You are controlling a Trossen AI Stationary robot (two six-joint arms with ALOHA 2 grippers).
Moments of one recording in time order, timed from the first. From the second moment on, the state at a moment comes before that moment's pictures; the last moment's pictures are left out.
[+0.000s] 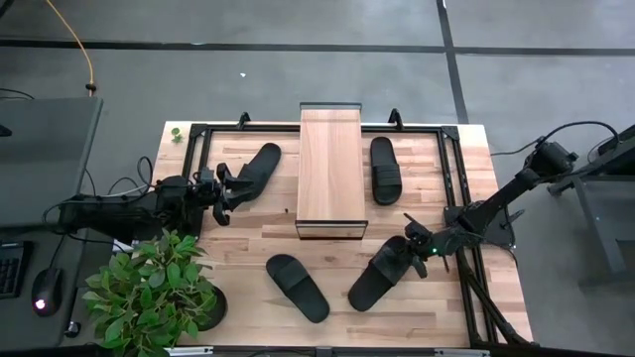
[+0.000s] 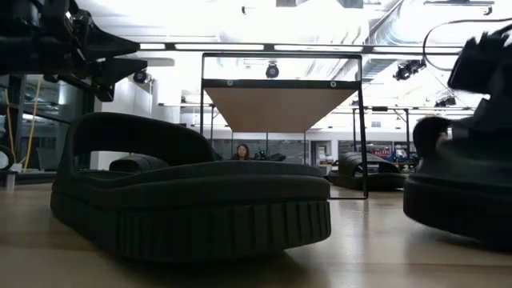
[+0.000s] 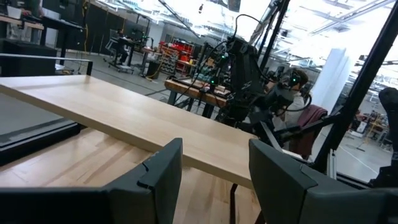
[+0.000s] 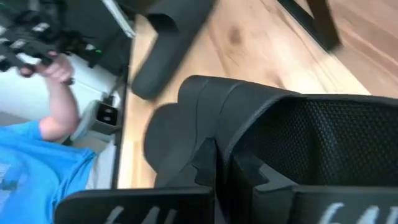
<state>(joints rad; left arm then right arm) 0.24 0.22 0.01 0.31 -0.07 -0.29 0.63 1.01 0.10 0.46 0.29 0.97</state>
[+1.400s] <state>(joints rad) 0.24 0.22 0.01 0.31 -0.09 -0.29 0.63 0.94 0.43 0.42 0.63 0.49</state>
